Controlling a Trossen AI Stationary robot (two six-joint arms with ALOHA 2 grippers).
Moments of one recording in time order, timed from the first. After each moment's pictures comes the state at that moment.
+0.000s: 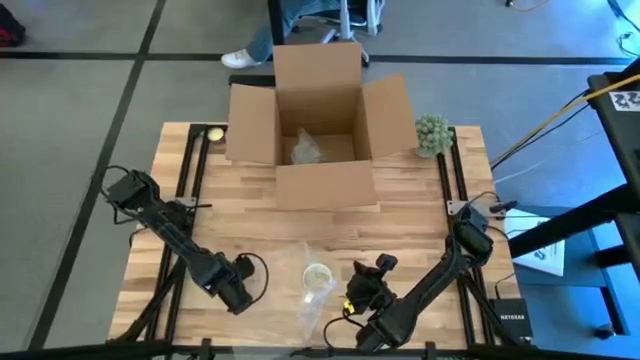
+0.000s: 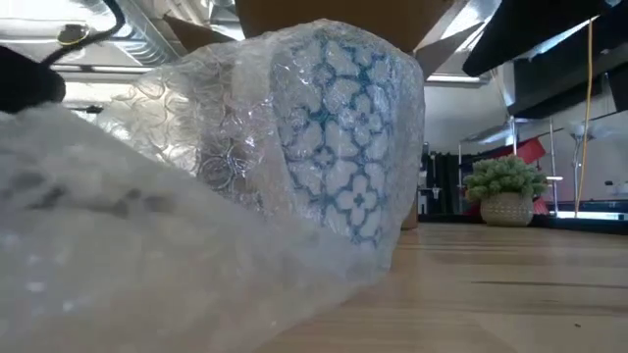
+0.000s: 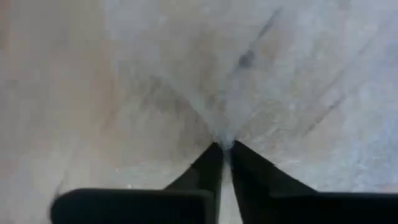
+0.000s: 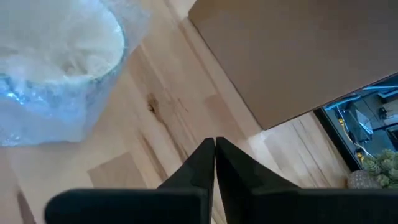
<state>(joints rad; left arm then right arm) -0.76 1.64 0.92 -0.73 -0.10 -1.37 0.77 2.20 1.80 -1.54 0.92 1.33</state>
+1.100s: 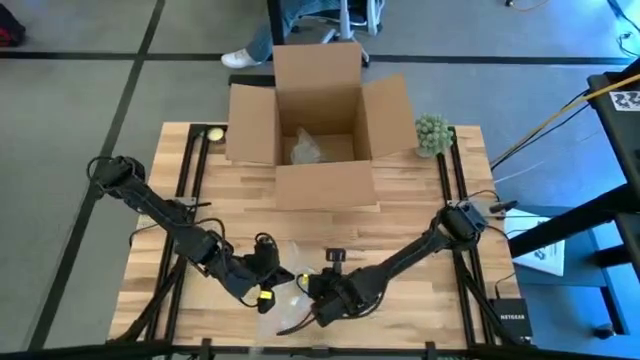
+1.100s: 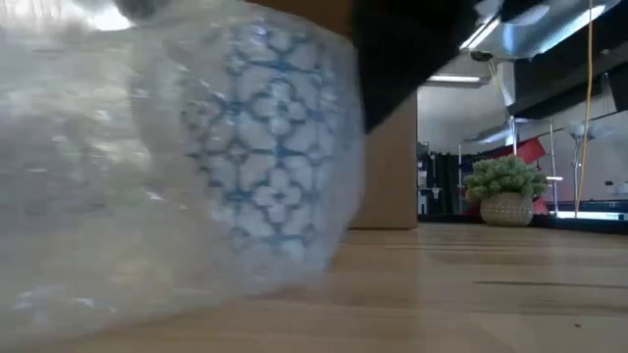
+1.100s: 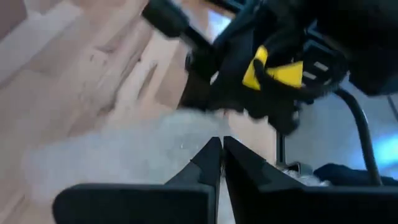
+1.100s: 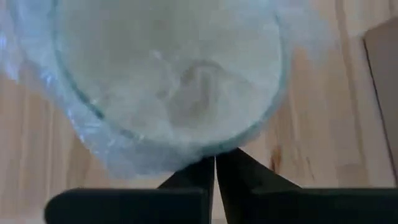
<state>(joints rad) -0.63 1.47 1.04 -0.21 -0.52 -0.76 0.54 2.20 1.80 -0.86 0.49 0.48</state>
